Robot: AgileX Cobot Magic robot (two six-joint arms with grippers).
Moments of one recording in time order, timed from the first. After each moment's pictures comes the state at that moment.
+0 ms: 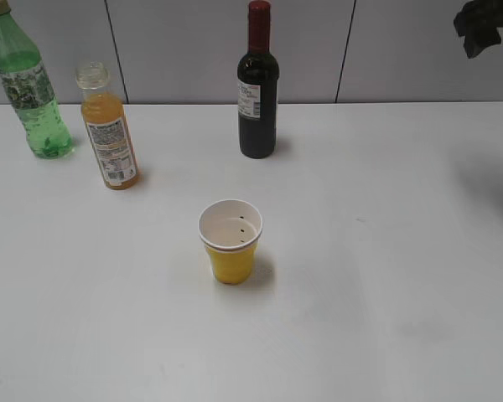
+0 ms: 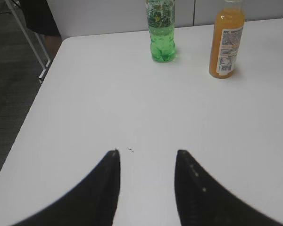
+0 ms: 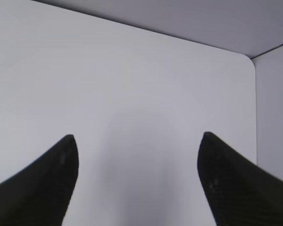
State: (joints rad) left arm -0.03 0.00 -0.50 -0.02 1.03 0.08; right arm 0.12 1.91 -1.66 -0.30 0.79 0.08
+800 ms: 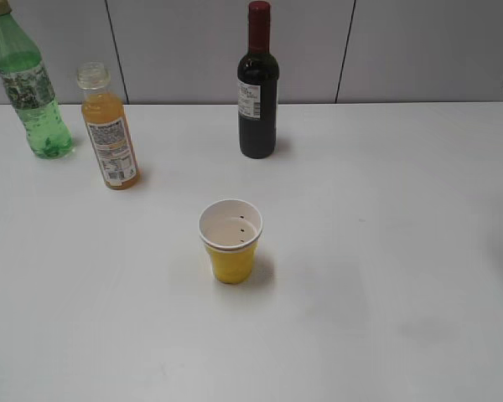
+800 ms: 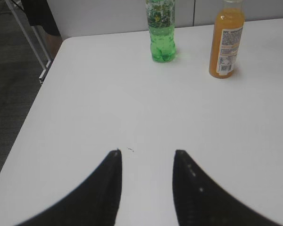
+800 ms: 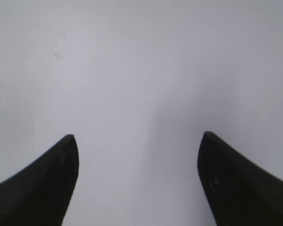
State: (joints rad) left arm -0.03 0.00 -0.50 -0.02 1.03 0.08; right arm 0.08 1.59 -1.49 0.05 1.18 -0.10
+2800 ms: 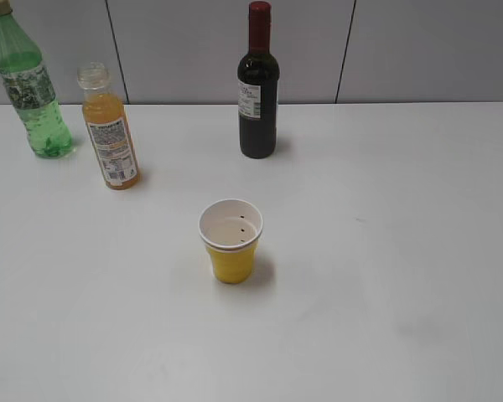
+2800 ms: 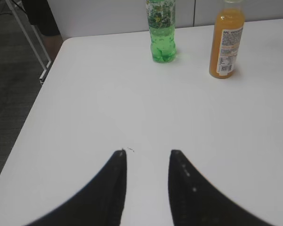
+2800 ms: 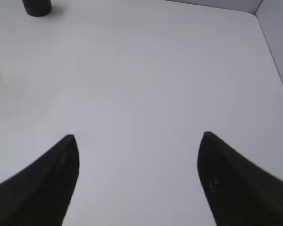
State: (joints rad) left arm -0.03 0.00 -0.50 -0.02 1.03 0.09; right arm 0.08 0.00 -0.42 0.07 0.96 -0.10
